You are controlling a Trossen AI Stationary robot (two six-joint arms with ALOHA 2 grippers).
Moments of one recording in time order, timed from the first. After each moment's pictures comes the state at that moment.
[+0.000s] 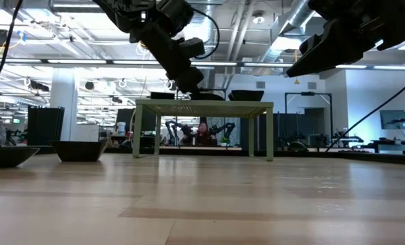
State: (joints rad) left arm 0.27 1.67 1.13 -0.03 -0.57 0.43; right arm 0.37 1.12 0.54 0.01 0.39 0.08
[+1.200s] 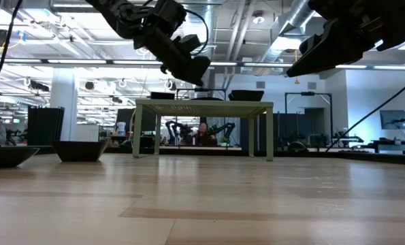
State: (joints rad) left arm 0.36 1.67 1.13 0.15 -0.40 0.23; right arm 0.36 1.12 0.54 0.01 0.39 0.07
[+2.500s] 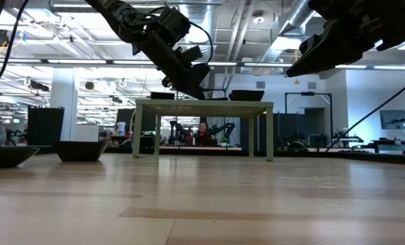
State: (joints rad) left arm 0.36 1.70 1.13 0.03 -0.28 0.11; right arm 0.36 1.12 0.54 0.01 0.39 0.07
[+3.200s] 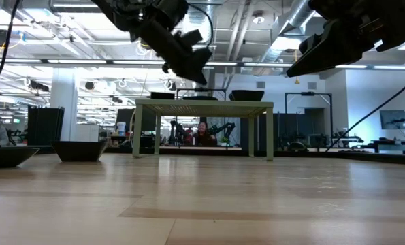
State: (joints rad) left arm 0.29 1.63 1.13 0.05 -0.37 0.13; right arm 0.36 1.12 0.54 0.01 0.39 0.05
